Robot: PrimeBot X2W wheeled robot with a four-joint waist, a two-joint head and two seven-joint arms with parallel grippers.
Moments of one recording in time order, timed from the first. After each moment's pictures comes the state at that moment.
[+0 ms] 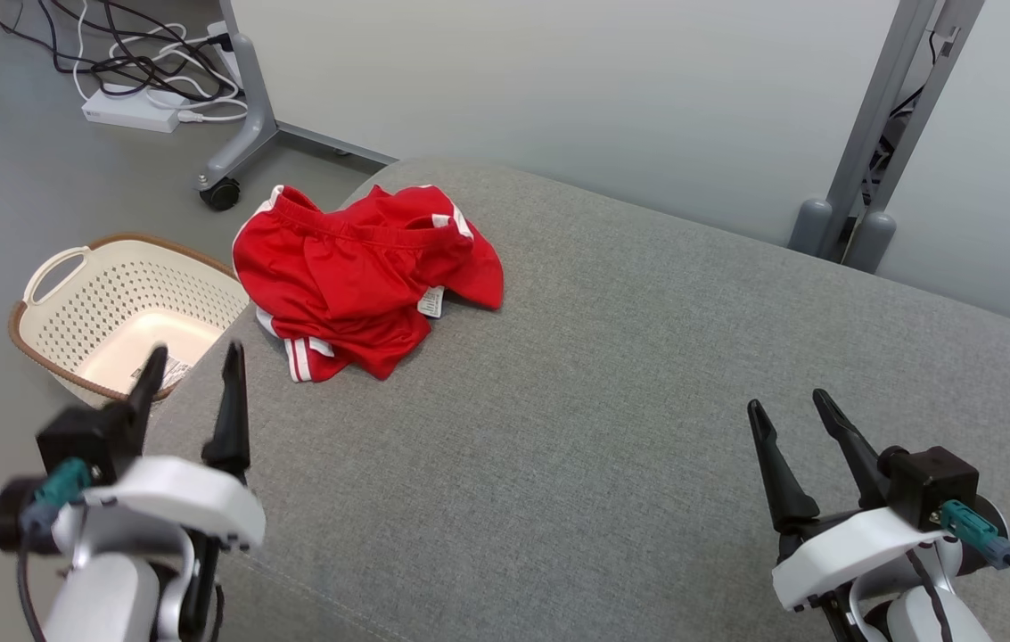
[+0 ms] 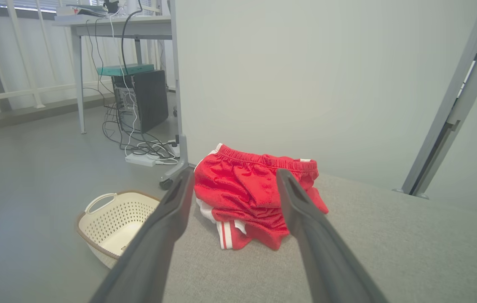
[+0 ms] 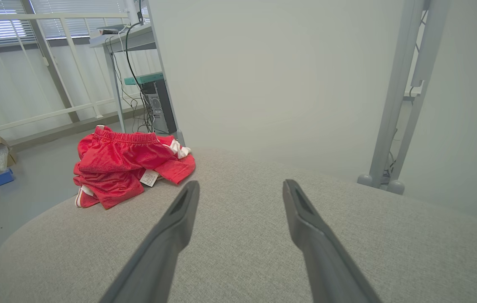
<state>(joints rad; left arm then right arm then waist) -0.16 0.21 -0.15 0.18 -0.37 0.13 -0.07 -0.16 -0.05 0.14 0.33 0.20 0.13 -0.20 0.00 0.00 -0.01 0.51</state>
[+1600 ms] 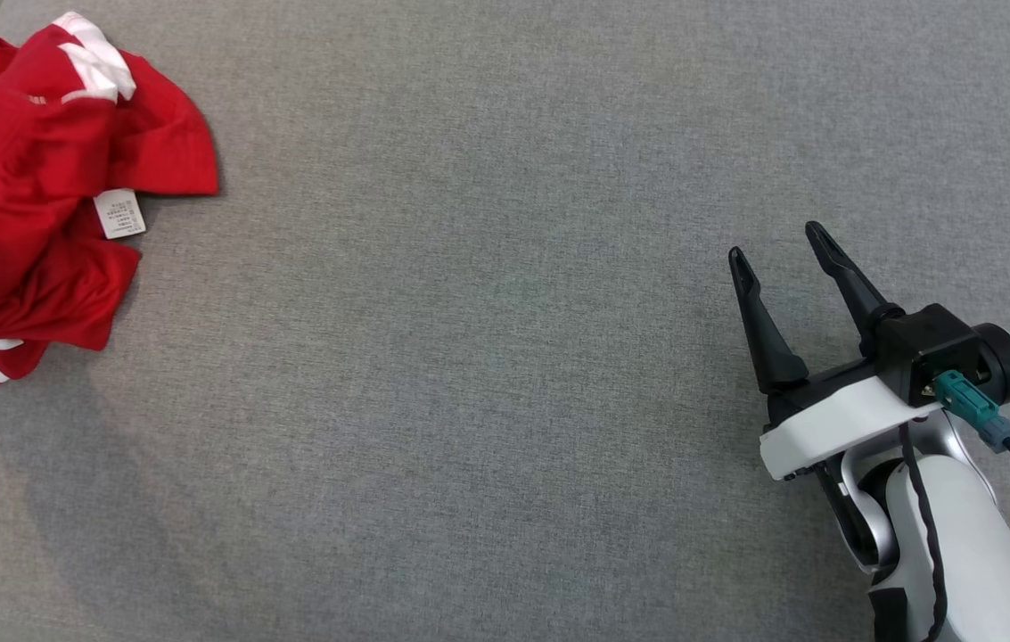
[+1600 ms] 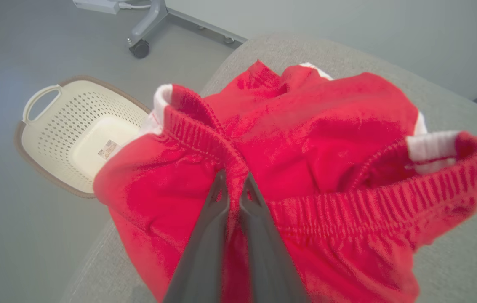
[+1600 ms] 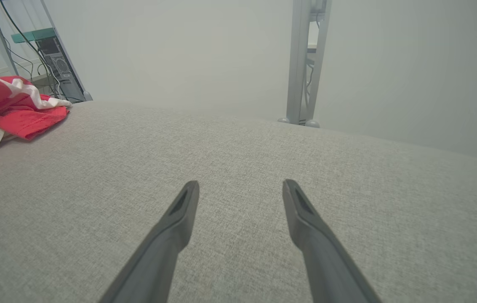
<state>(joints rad) -1.02 0.47 -0.06 1.15 -0.57 -0.08 0.33 -0.37 -0.05 0.15 0.18 0.04 0.13 -0.11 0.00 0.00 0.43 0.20</state>
